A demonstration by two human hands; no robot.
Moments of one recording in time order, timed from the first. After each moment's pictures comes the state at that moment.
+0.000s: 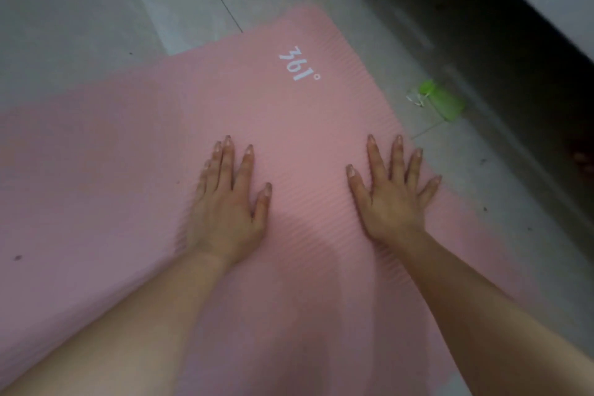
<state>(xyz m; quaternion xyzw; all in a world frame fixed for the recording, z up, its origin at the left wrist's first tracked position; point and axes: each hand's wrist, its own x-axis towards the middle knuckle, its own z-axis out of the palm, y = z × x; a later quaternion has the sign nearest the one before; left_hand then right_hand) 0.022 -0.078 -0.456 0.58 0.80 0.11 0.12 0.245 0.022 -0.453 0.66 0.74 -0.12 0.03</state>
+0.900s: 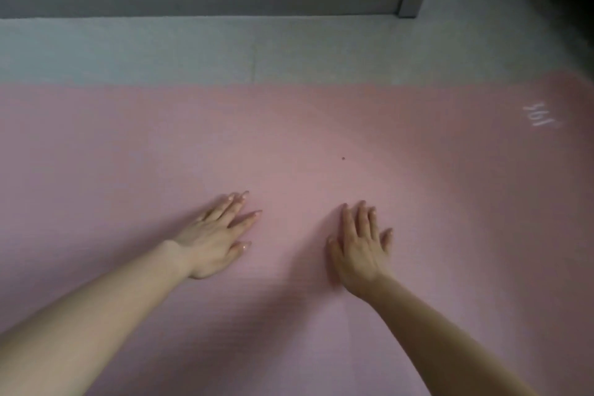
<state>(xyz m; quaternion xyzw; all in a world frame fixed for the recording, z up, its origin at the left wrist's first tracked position) -0.198 -0.480 -0.384 0.51 0.80 -0.13 0.27 0.000 -0.300 -0.415 0.38 0.88 -0.24 0.13</state>
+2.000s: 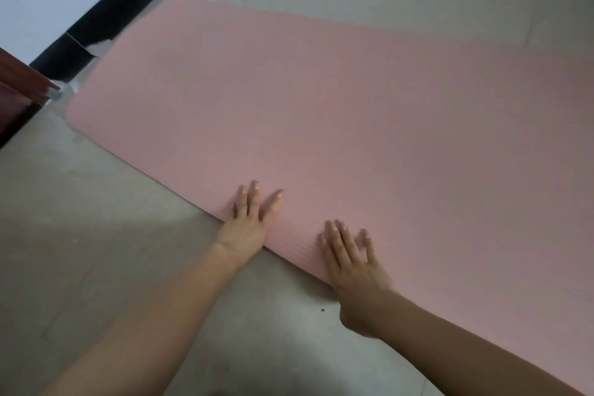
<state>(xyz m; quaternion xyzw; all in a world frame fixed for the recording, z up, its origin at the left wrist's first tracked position) -0.209 -0.804 -0.412 0.22 0.93 -0.23 0.19 -0.093 -0.602 -0.404 -0.18 0.95 -0.03 0.26</state>
